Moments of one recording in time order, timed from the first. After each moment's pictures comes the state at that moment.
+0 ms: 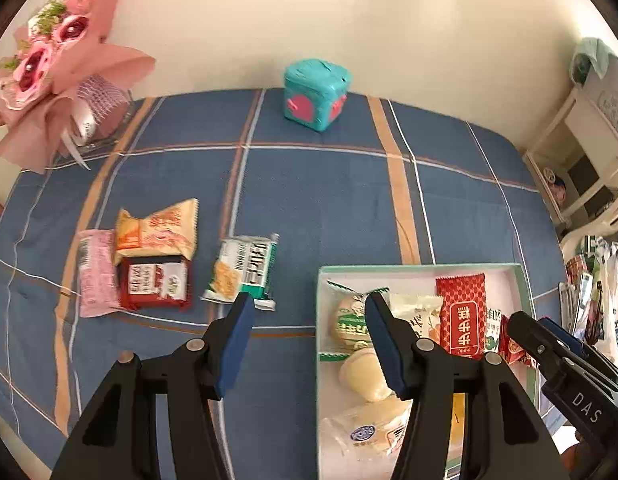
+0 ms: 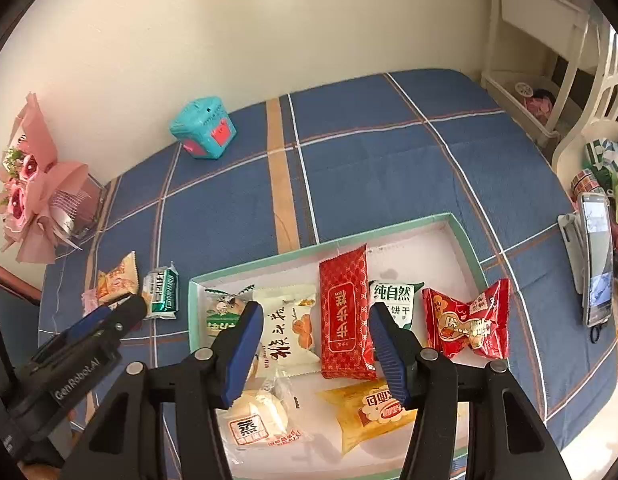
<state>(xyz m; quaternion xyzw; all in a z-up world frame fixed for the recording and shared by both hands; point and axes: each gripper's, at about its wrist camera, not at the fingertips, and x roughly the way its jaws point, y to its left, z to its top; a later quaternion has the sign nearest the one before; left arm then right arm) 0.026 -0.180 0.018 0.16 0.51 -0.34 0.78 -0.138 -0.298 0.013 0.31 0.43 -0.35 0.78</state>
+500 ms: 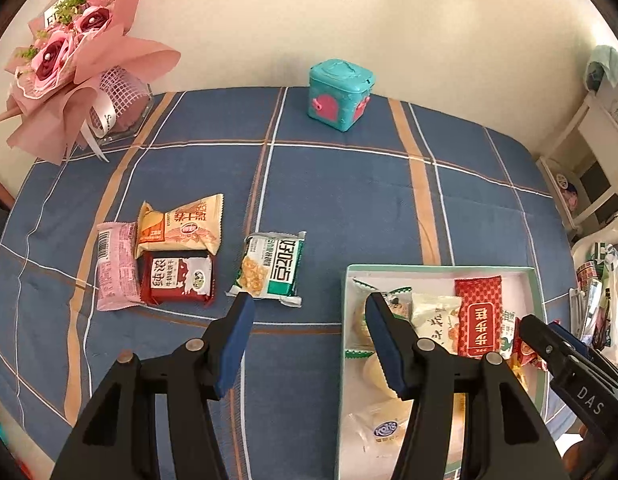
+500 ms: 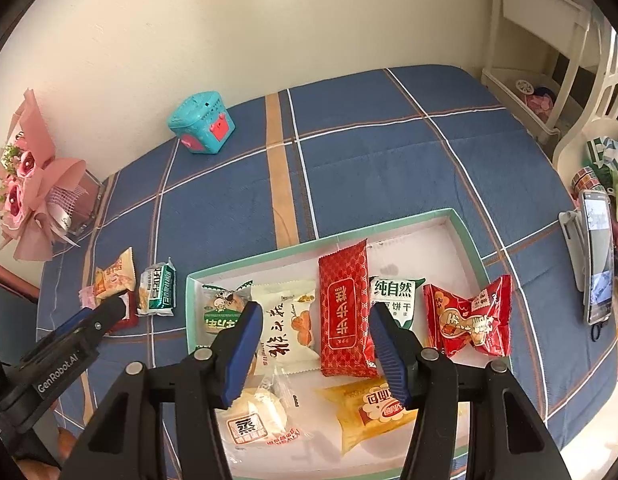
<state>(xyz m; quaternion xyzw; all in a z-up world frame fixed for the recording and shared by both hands) 0.035 -0.168 0.015 0.16 0.51 -0.31 0.78 -0.135 -0.299 0.004 0.31 0.44 -0.35 0.77</state>
